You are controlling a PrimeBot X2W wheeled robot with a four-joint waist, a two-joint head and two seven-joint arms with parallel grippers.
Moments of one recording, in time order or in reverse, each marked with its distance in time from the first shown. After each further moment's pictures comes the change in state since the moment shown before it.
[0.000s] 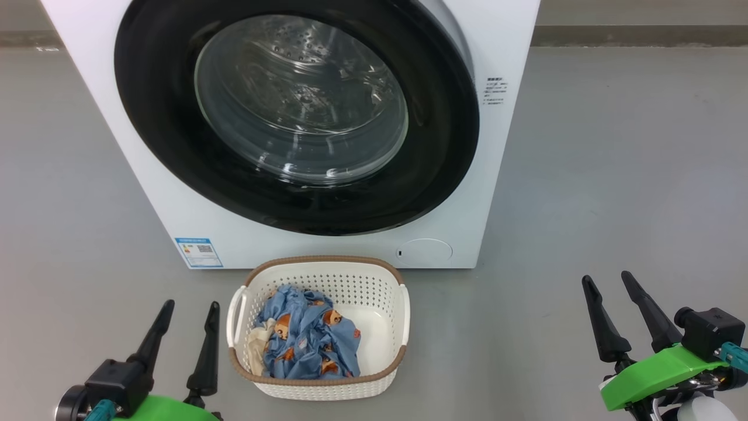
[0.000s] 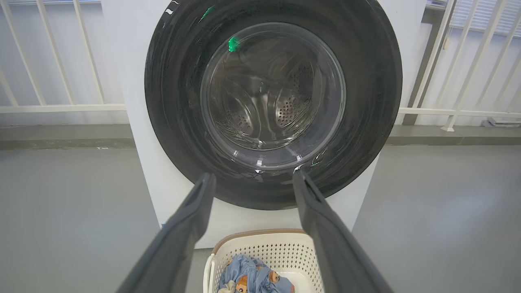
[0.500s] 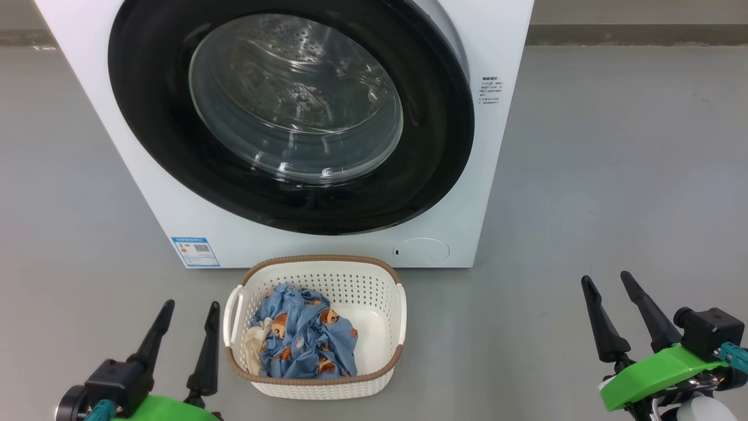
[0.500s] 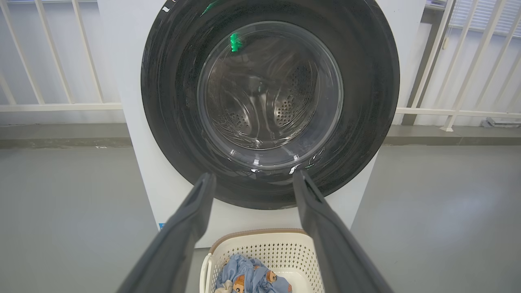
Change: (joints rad) left arm 0.000 0.001 -0.002 0.000 -0.003 0.000 0.000; right arm 0.000 0.000 0.002 0.000 0.000 0.000 0.000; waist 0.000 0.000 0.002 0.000
